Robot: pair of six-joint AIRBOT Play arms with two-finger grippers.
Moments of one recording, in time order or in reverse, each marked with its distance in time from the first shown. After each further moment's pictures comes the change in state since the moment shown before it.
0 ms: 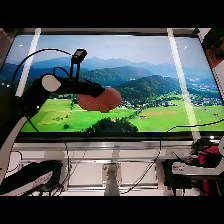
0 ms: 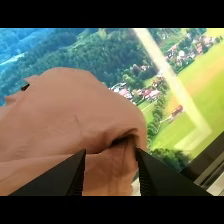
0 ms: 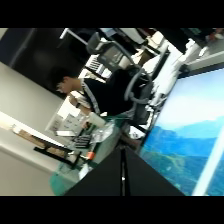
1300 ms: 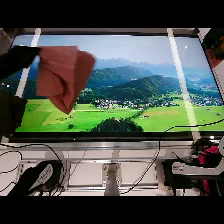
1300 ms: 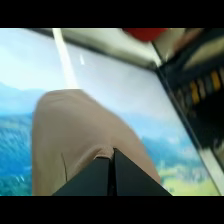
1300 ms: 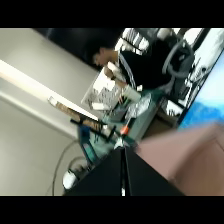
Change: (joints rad) left arm 0.562 0.223 0.000 -0.541 -0.051 0.122; right arm 0.003 0.000 0.000 0.161 0.081 0.000
